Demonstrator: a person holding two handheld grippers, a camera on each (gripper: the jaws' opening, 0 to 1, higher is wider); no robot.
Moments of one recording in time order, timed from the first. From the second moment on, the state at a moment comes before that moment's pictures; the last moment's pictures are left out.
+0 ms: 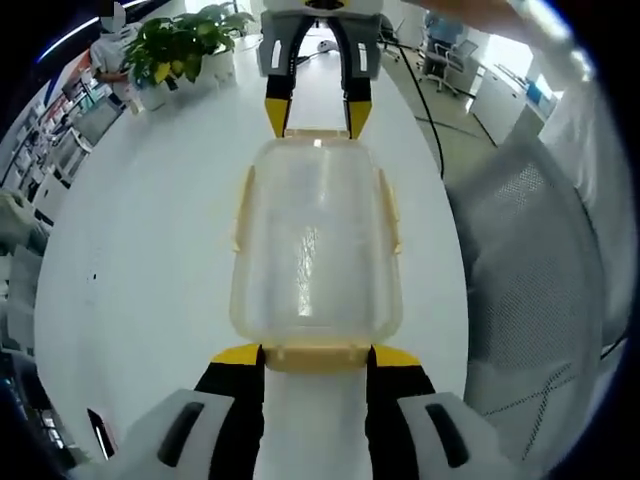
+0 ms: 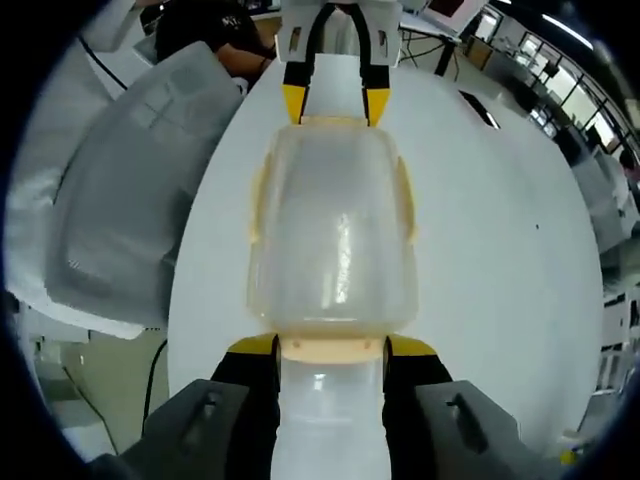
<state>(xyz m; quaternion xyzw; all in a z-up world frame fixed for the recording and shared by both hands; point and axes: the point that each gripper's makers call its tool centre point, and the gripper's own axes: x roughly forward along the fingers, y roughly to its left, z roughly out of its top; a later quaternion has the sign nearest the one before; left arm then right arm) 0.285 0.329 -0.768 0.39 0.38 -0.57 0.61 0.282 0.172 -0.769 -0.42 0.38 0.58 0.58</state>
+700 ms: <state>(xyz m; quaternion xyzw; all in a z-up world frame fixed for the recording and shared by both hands) 0.297 0.264 -0.784 0.41 0.39 -0.57 0.59 0.287 0.105 -0.783 -0.41 0.39 0.58 0.59</state>
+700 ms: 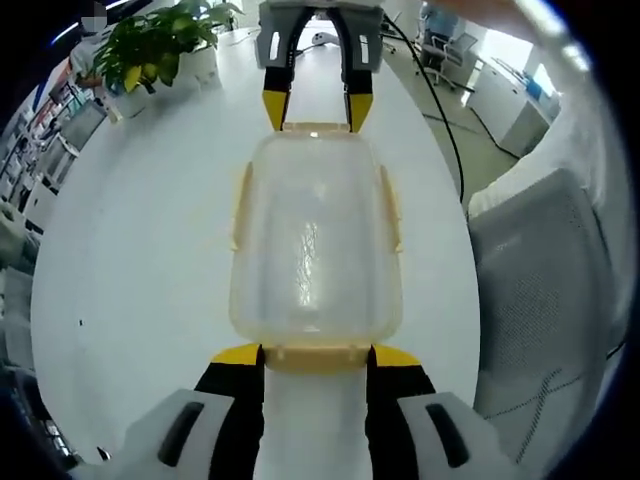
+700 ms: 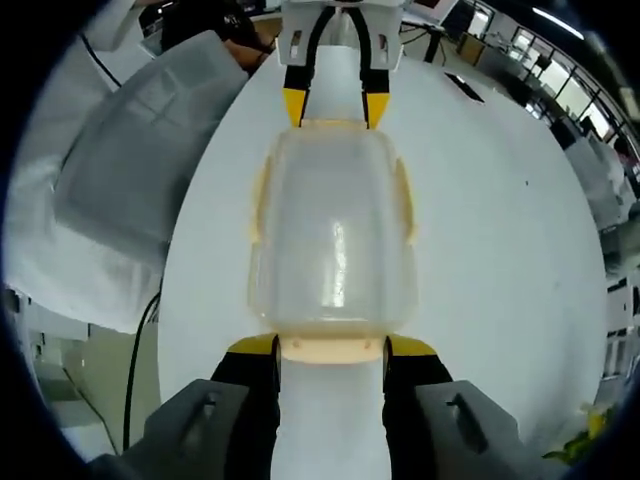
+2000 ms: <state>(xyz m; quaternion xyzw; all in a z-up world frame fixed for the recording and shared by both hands) 0.287 0.323 -0.787 0.27 0.57 -0.44 0.64 0.280 0.056 -0.804 -0.25 0.54 0.47 0.65</state>
